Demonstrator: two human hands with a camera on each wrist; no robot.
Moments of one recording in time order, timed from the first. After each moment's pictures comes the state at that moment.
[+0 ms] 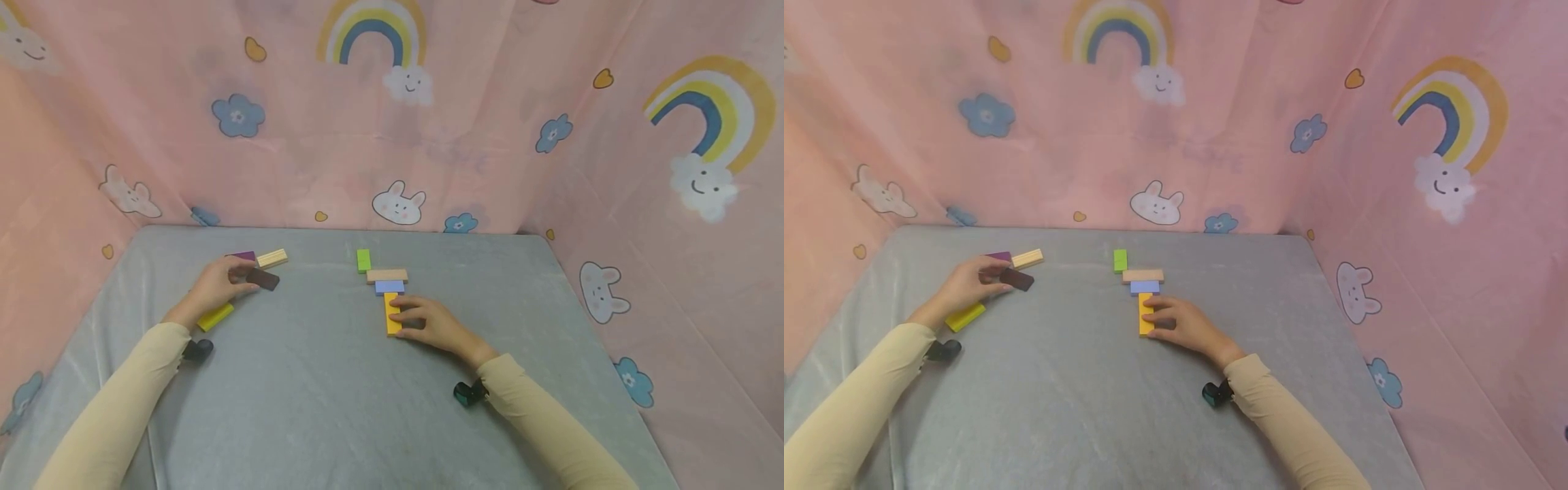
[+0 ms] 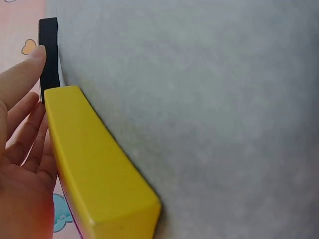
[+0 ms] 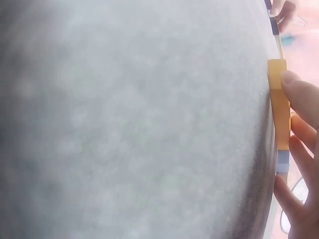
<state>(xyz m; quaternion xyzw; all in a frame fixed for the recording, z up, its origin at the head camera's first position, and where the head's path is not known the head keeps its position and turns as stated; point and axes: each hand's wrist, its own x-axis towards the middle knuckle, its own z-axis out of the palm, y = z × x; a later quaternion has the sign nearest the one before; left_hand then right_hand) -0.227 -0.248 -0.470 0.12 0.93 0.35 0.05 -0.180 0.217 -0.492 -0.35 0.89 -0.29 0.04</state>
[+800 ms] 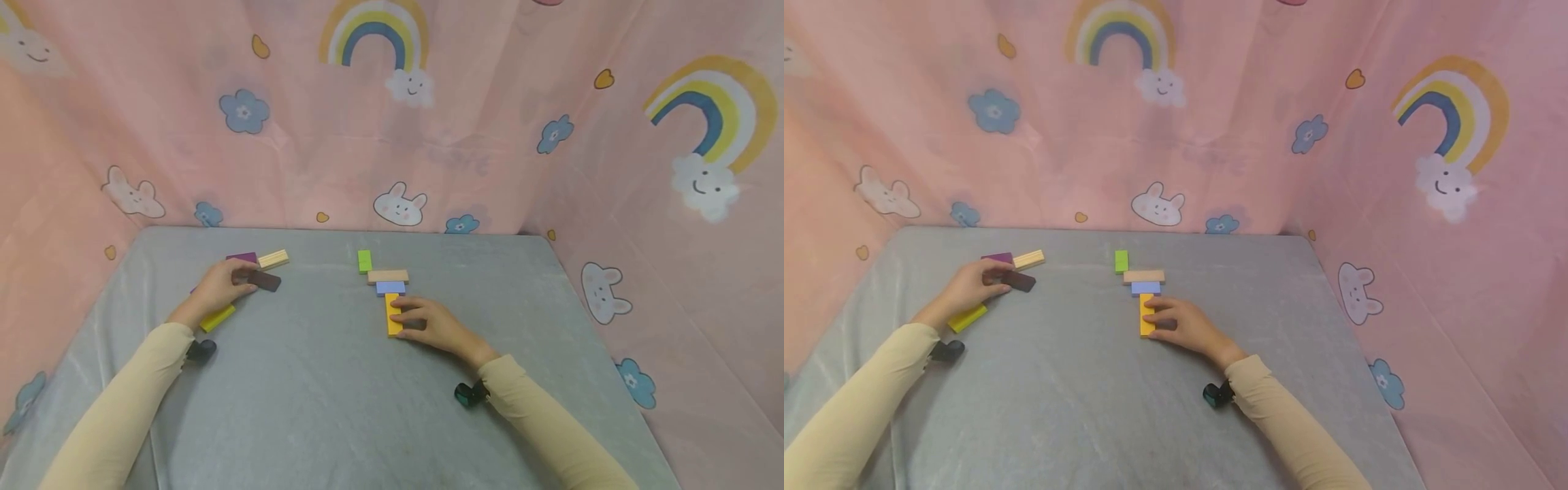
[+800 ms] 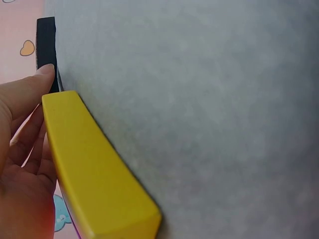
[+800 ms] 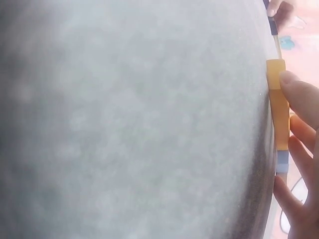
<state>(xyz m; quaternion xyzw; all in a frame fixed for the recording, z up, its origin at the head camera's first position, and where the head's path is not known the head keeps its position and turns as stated) -0.227 -0.247 -0.471 0.12 0.93 0.34 0.05 -0.180 0.216 -0.491 -0.35 0.89 -0.29 0.04</state>
